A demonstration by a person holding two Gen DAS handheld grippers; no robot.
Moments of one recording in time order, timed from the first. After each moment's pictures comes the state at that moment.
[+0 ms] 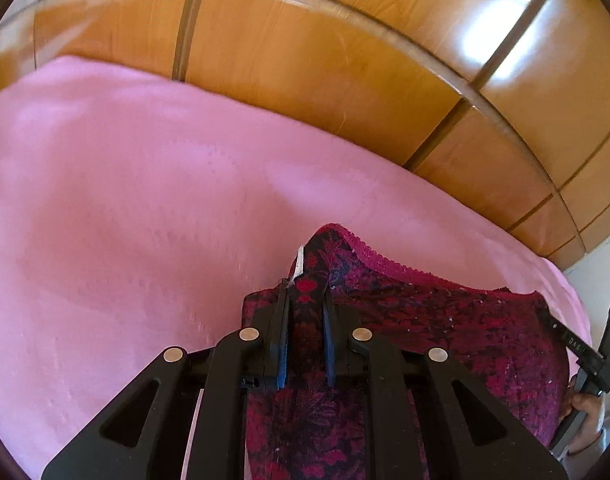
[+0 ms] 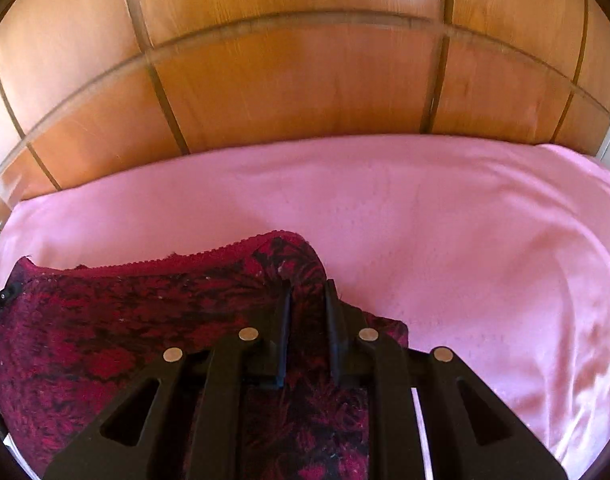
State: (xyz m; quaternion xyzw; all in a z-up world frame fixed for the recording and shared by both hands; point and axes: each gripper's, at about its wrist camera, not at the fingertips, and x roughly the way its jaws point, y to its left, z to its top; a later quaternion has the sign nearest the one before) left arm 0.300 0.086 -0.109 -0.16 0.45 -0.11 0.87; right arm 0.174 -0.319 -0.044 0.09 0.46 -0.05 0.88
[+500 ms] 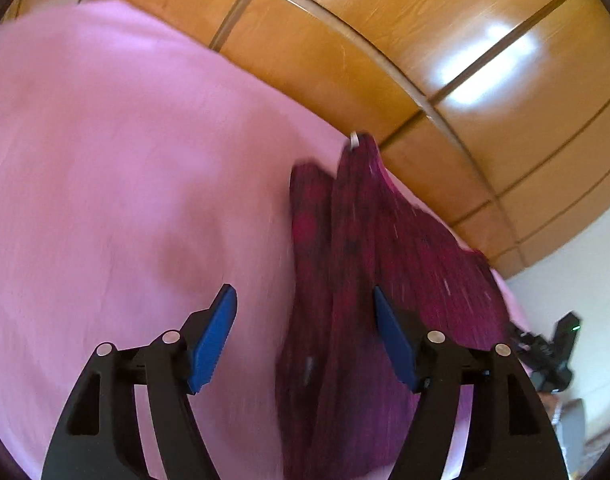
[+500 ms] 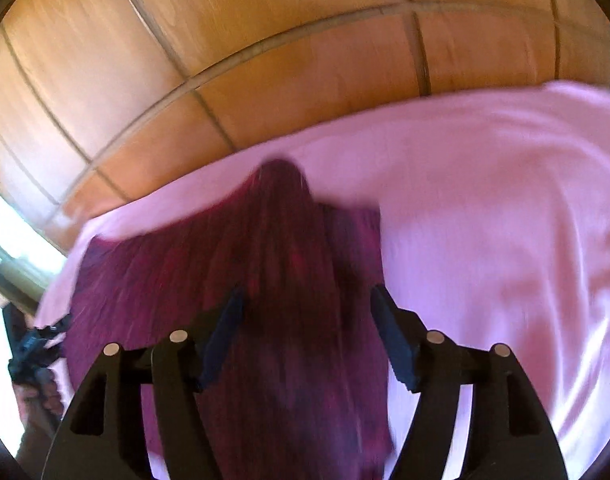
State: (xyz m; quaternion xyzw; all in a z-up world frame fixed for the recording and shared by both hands) left arm 0.157 0.158 -0.125 -0.27 0.42 -0.18 0.85; right arm 0.037 -0.362 -0.038 0.22 0.43 0.05 0.88
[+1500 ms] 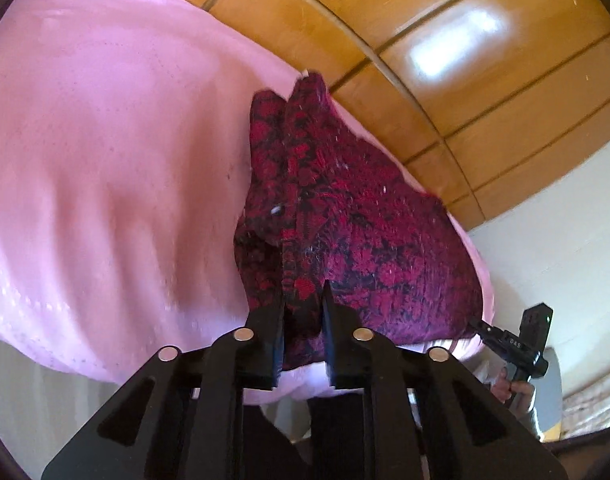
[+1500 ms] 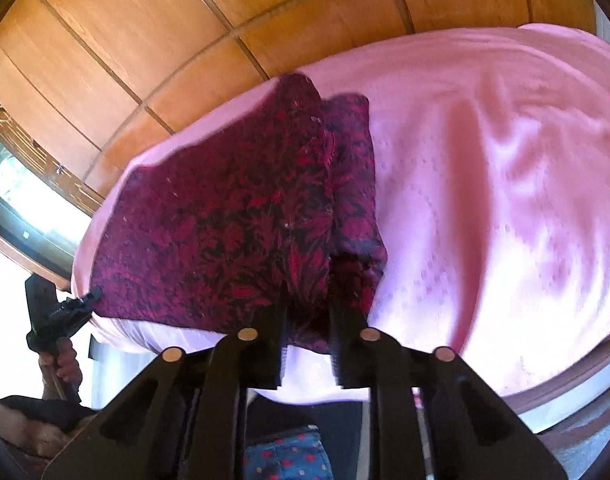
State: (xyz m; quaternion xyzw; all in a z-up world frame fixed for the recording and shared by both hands) left arm 0.038 0.139 -0.115 -0.28 0.44 -0.23 0.82; right arm -0.116 -0.356 -0.030 0.23 0.44 0.09 0.86
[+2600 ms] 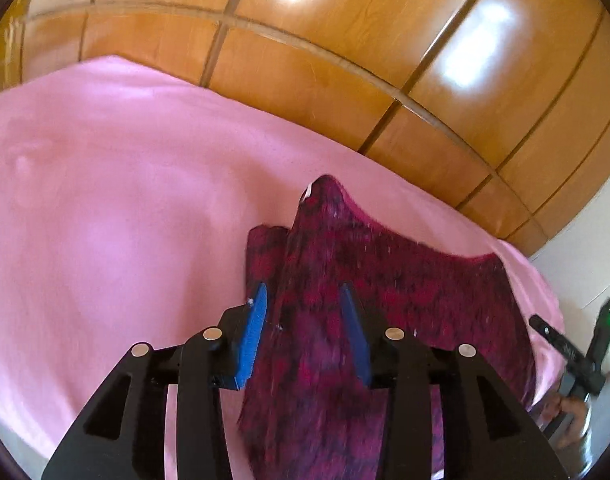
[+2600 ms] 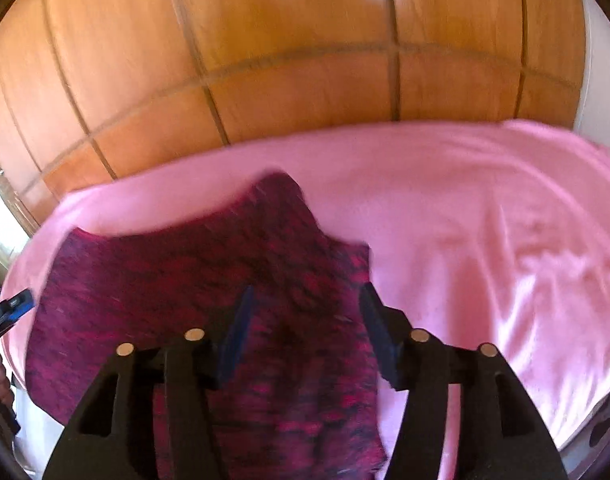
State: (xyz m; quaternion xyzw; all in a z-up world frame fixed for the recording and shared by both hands) left arm 0.137 0.107 -0.081 -0.18 0.40 -0.14 0.89; right arm -0.033 -0.299 -0.001 0.10 0.37 -0.01 0.92
